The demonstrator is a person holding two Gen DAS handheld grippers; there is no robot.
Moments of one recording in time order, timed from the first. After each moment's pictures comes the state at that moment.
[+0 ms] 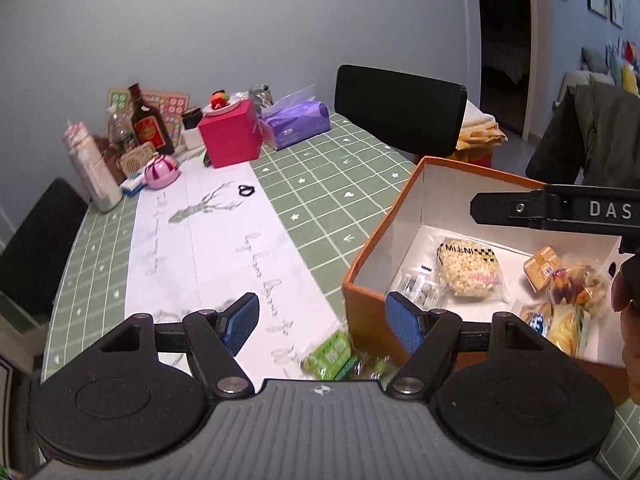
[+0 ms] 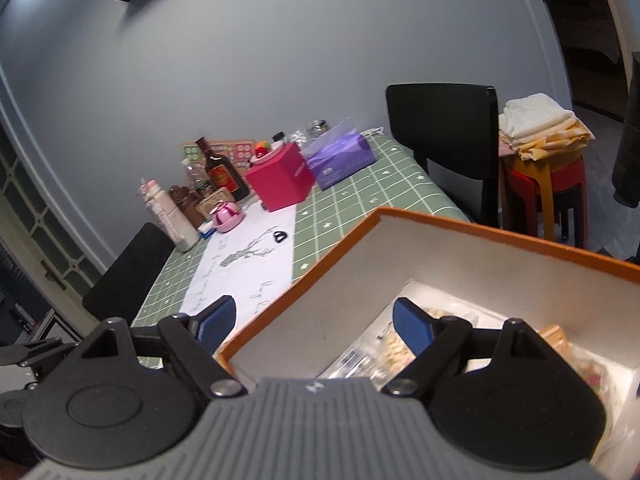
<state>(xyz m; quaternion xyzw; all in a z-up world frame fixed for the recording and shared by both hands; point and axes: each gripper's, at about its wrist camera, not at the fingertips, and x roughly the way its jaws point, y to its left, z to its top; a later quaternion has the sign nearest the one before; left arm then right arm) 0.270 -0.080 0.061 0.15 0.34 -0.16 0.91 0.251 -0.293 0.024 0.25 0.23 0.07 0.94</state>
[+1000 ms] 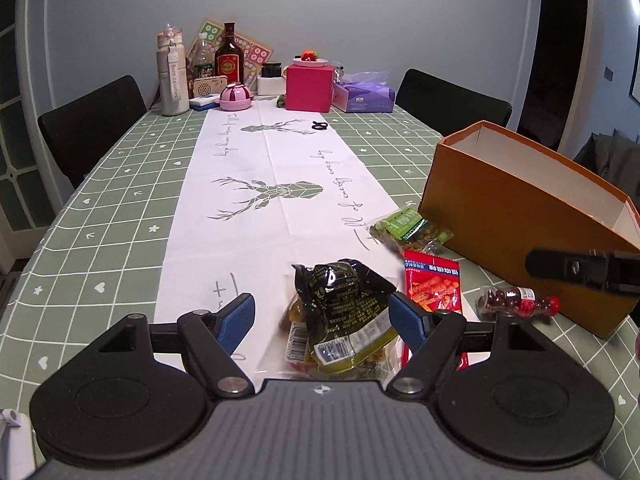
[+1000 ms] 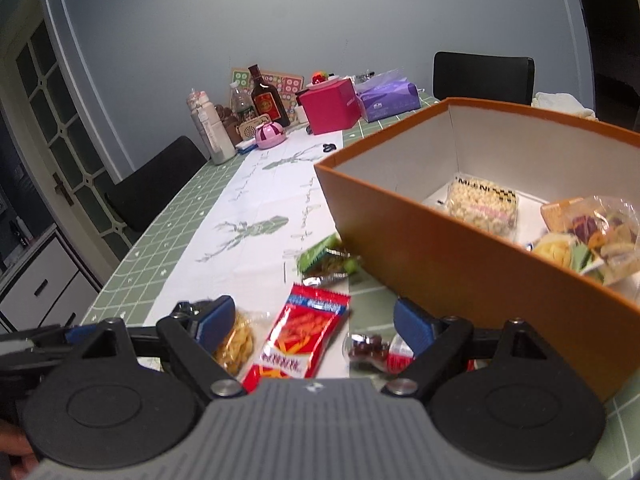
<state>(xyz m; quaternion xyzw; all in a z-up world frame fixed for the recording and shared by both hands) 0.169 0.058 -0.012 0.02 0.33 -0.12 0.94 0.145 -0.187 -0.038 0.16 0.26 0.09 0.95</state>
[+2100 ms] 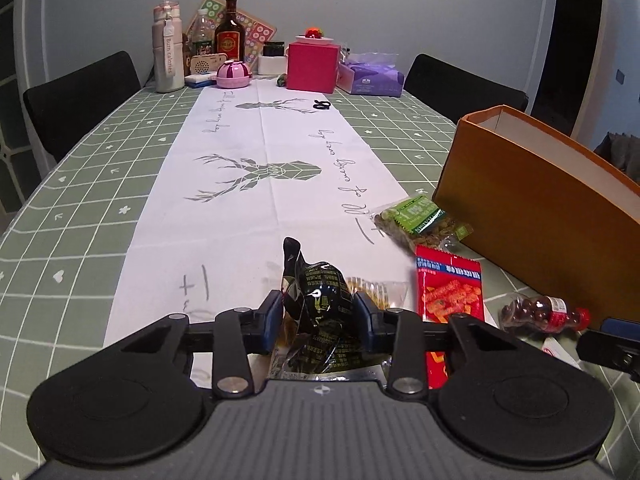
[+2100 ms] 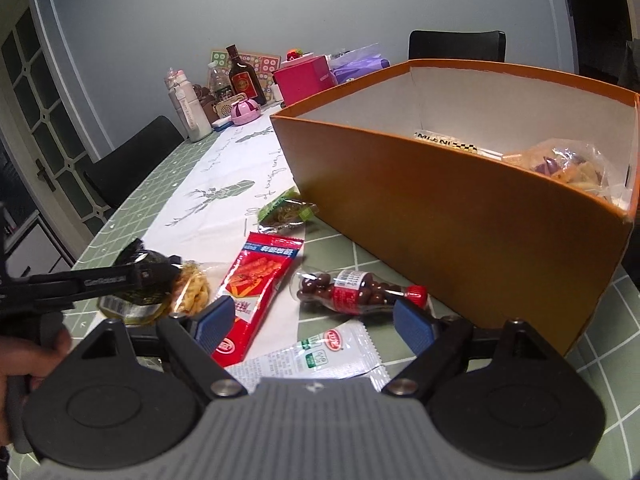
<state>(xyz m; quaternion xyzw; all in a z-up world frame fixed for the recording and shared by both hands) 0.199 0.044 -0.045 0.00 0.35 -0.12 0.93 0.128 -0.203 -0.073 0.15 0.29 0.06 0.94</state>
